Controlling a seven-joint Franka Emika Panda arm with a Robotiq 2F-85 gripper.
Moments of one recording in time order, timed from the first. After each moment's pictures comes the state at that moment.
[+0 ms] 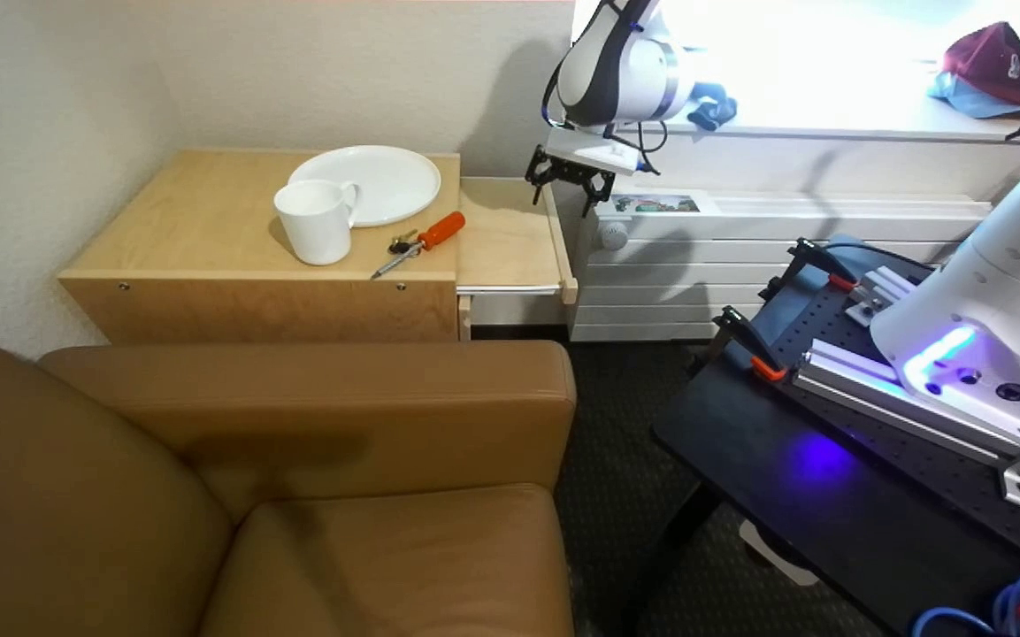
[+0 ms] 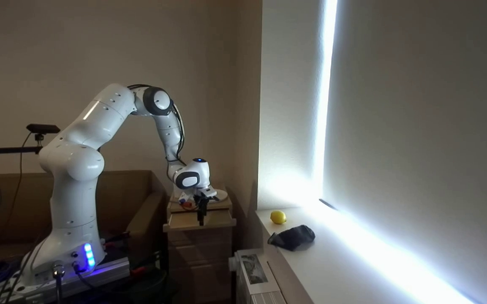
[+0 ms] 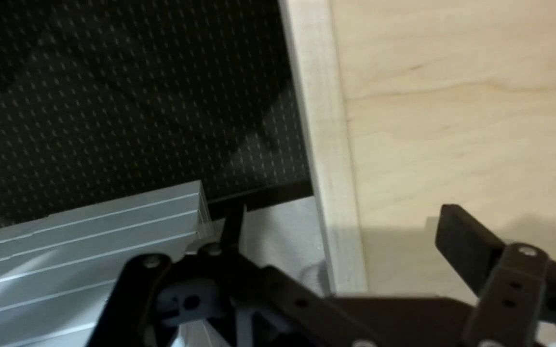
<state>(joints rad) 0.08 0.66 0.02 -2.20 0.40 2.99 0.55</state>
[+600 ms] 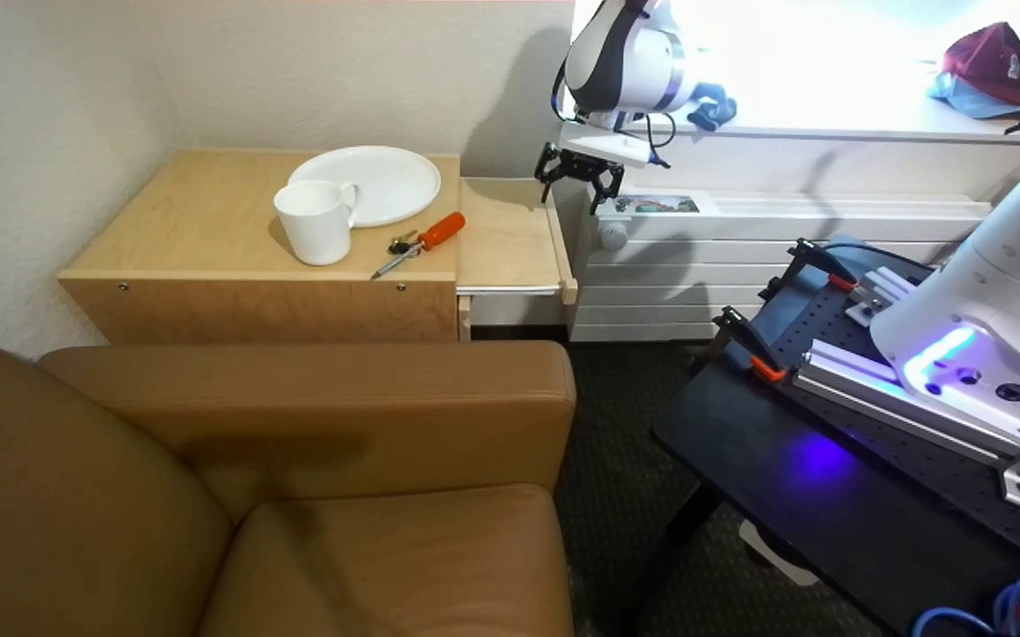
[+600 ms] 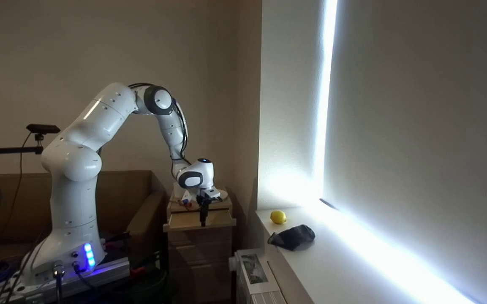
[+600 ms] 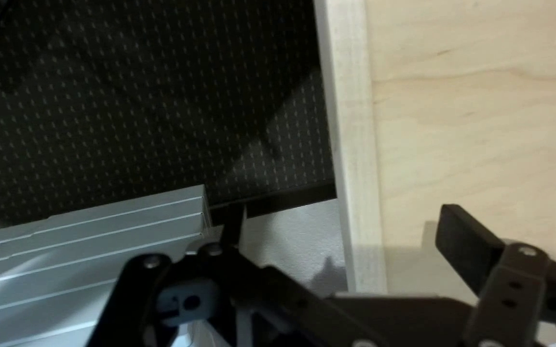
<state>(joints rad) 0.01 0.66 0.05 -2.19 0.43 2.95 0.46</state>
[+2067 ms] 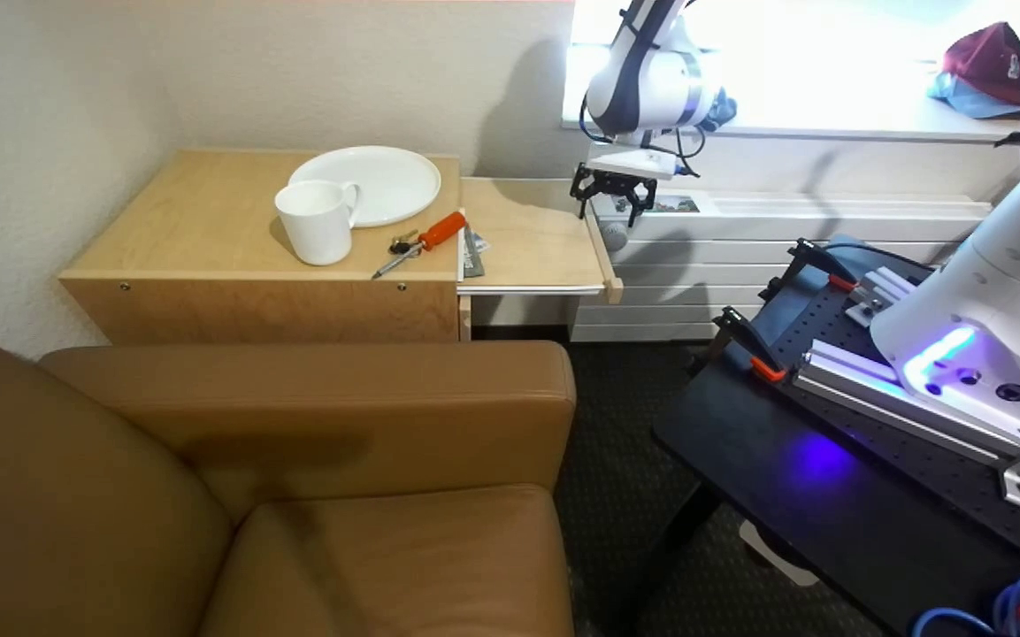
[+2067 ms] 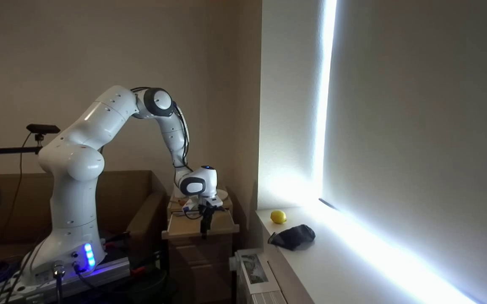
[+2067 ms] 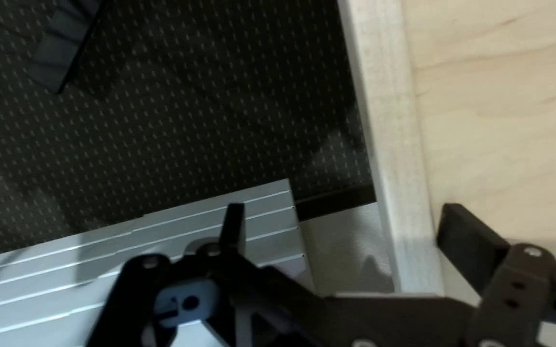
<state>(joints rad) 0.10 0.70 -0.12 -2.22 0.42 2.90 0.51</state>
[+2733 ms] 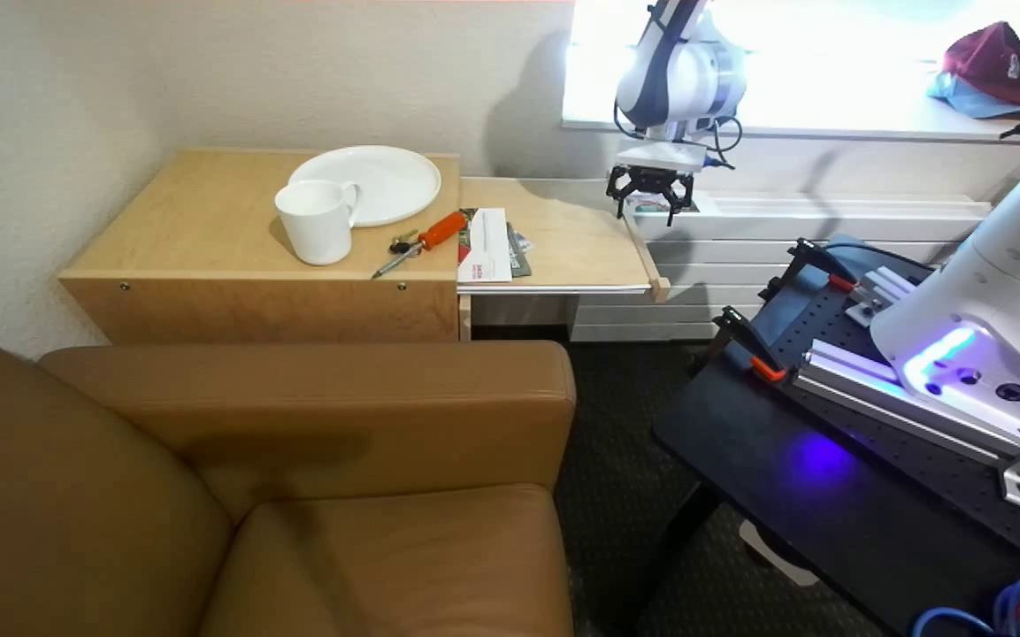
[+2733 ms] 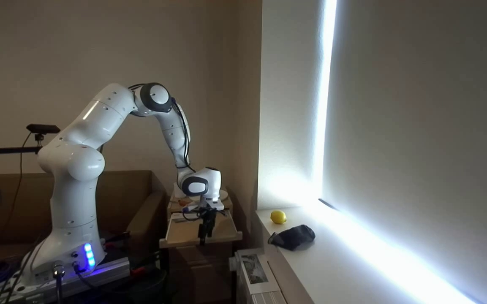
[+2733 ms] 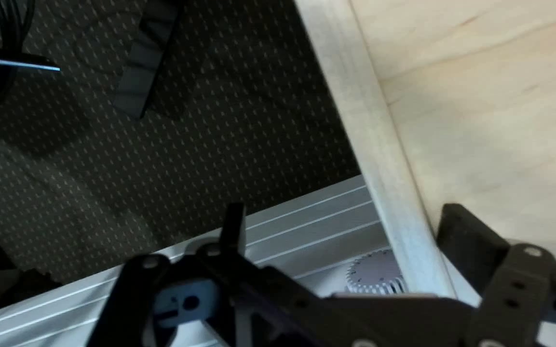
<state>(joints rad) 0.11 0.66 -0.23 -2.29 0.39 2.81 0.61</state>
